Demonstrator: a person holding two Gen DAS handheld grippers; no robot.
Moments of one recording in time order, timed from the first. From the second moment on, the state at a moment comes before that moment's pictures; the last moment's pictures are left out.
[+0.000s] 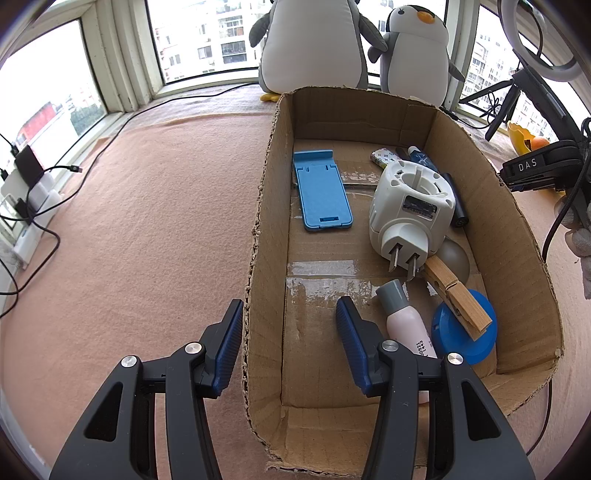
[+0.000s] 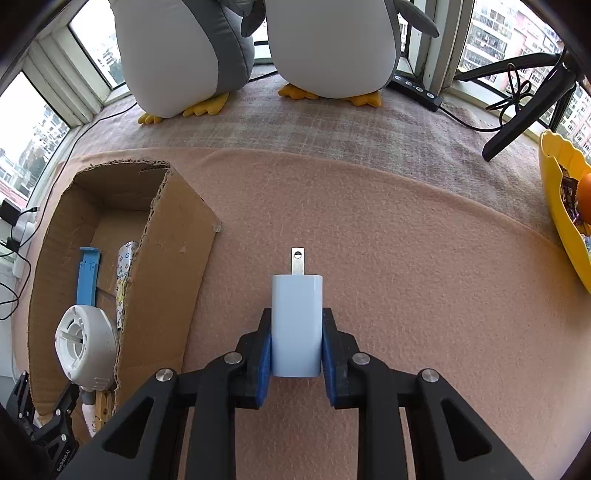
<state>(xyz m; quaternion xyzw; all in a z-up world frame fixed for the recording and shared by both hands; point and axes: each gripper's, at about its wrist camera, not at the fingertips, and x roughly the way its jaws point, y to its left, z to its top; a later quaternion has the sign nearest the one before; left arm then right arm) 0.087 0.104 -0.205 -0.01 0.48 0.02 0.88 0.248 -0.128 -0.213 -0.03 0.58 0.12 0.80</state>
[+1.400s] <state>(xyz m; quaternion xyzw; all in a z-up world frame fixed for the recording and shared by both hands) 0.085 0.107 -0.204 -0.01 0.48 0.02 0.88 0.124 -0.024 -0.163 -0.15 0.51 0.29 0.79</state>
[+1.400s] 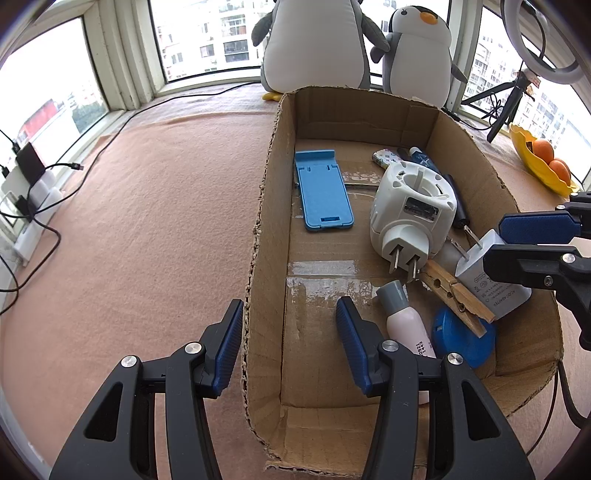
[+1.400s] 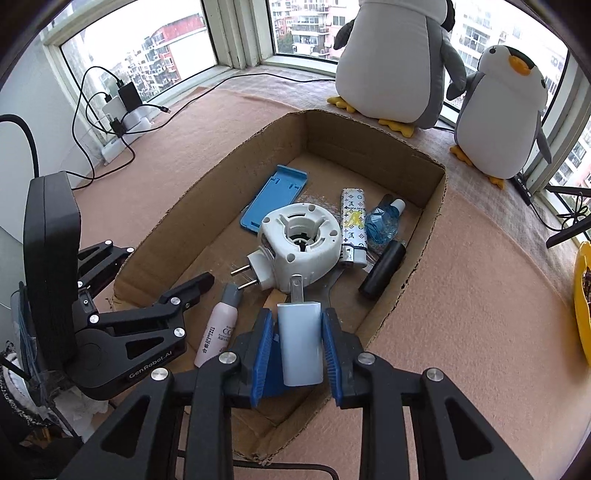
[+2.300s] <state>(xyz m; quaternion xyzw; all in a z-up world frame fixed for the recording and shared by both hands) 0.079 0.105 -0.184 0.01 0.47 0.03 0.88 0.105 -0.048 -0.127 -0.14 0.48 0.26 0.83</state>
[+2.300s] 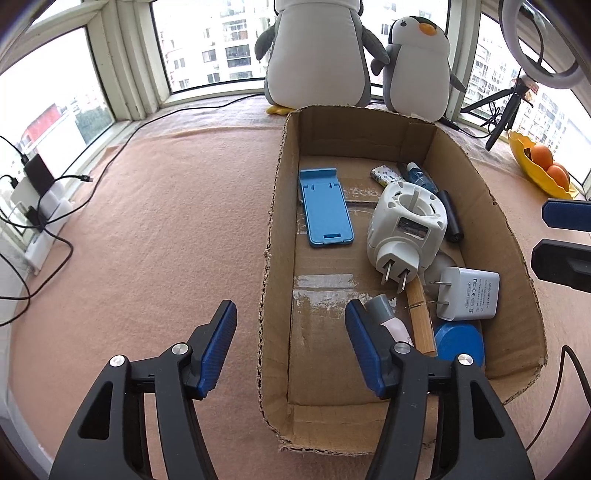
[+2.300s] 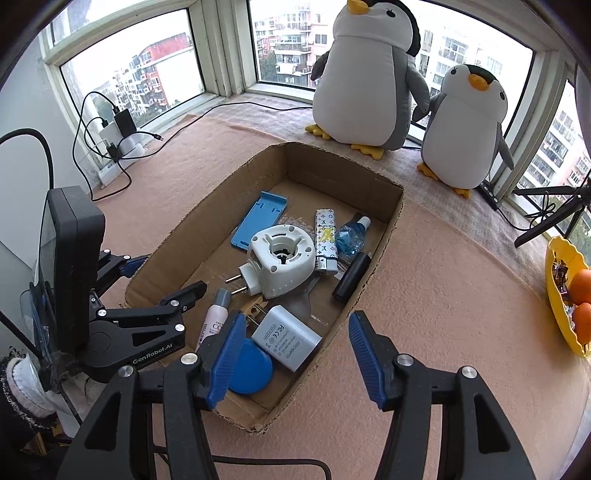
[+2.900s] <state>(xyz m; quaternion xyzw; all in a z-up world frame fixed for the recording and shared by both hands) 0.040 0.076 -0.065 0.01 0.40 0.02 0.92 0.060 -0.132 -0.048 -0.09 0.40 0.18 0.90</state>
